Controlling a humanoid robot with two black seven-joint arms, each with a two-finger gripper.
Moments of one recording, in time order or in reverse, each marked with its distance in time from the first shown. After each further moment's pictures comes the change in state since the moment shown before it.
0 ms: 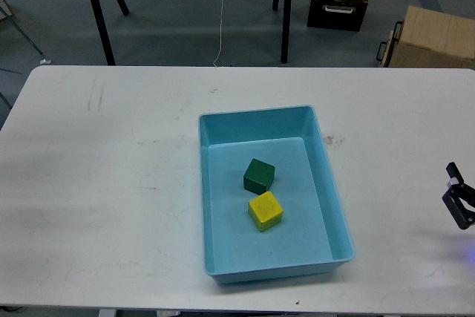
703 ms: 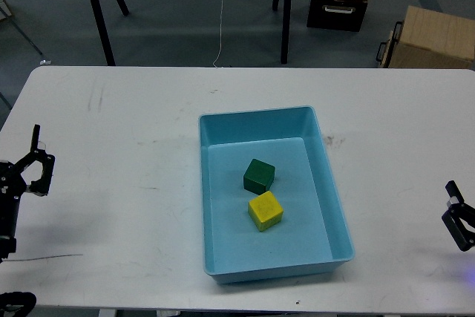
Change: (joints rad) left arm 0.912 -0.308 0.005 -0.521 -0.147 0.000 0.069; right arm -0.198 0.011 0.028 0.143 -0.005 0.000 0.000
